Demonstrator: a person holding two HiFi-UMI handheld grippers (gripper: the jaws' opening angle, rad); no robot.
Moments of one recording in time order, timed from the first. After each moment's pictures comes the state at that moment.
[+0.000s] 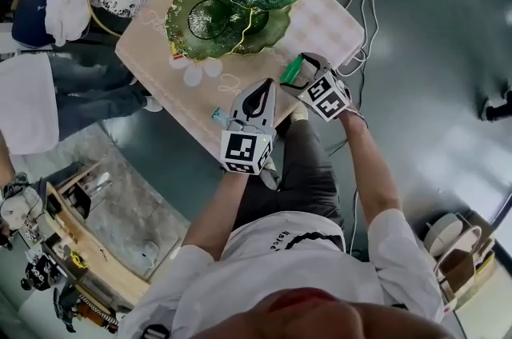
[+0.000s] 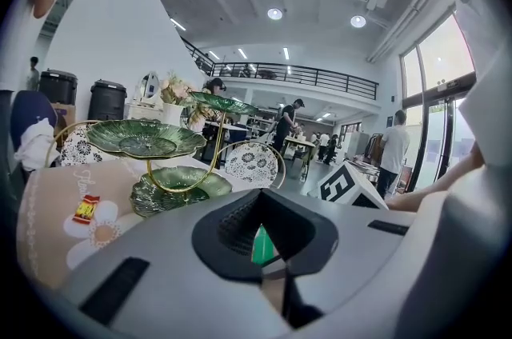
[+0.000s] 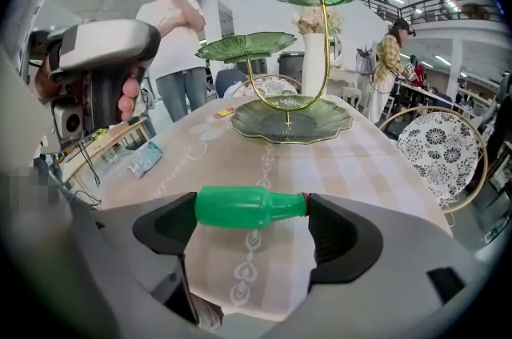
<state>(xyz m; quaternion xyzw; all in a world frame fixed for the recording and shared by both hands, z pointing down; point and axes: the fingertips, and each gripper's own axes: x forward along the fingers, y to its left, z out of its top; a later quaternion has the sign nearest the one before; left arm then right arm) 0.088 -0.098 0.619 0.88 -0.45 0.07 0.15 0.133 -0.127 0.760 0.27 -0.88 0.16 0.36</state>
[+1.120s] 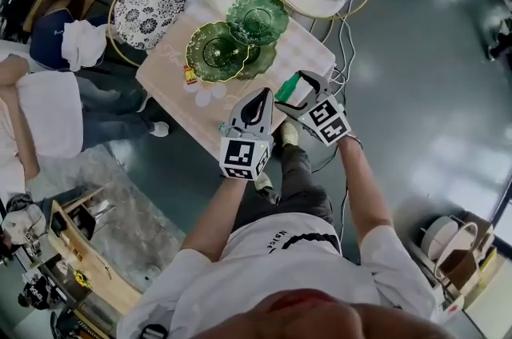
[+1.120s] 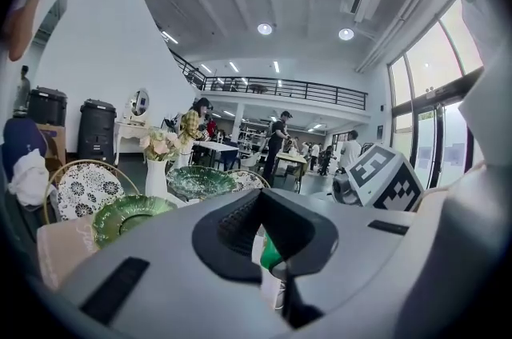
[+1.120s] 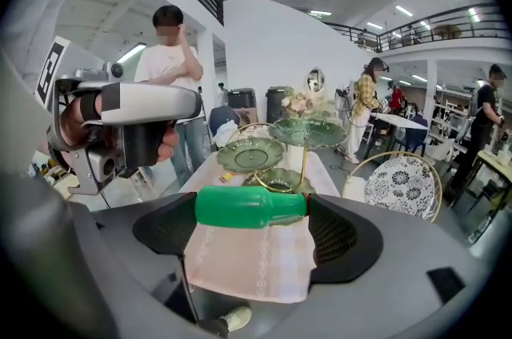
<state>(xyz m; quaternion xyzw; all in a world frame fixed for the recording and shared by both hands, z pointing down) 0.096 -0.090 0.444 0.89 -0.44 0.04 0.11 0.141 -0.106 0.533 0.34 -0.89 0.12 0.29</state>
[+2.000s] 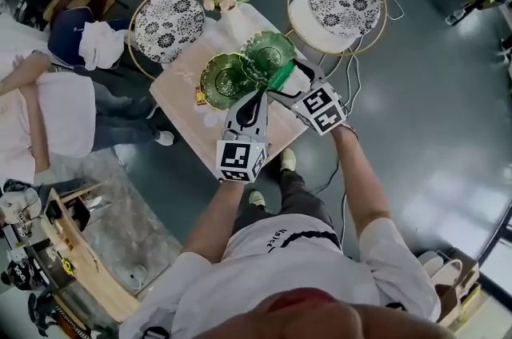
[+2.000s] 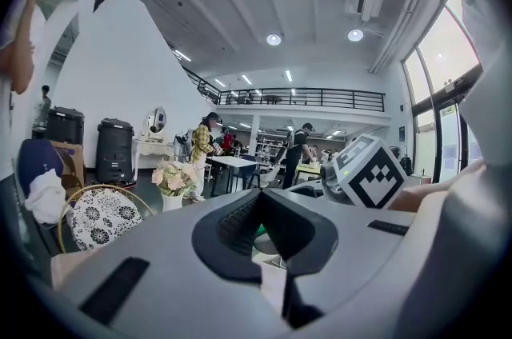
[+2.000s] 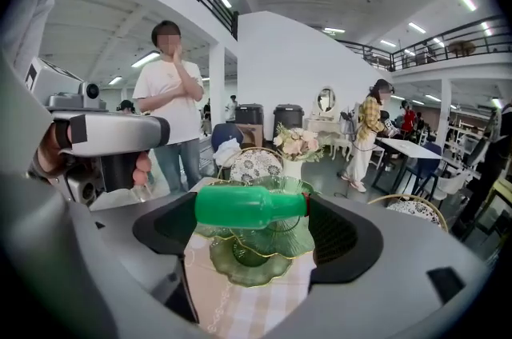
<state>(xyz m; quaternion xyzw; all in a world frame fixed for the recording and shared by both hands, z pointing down) 0.081 -0.171 0.375 0.86 -0.50 0.02 0.08 0.116 -0.228 0.440 0.31 -0.91 0.07 0.25</state>
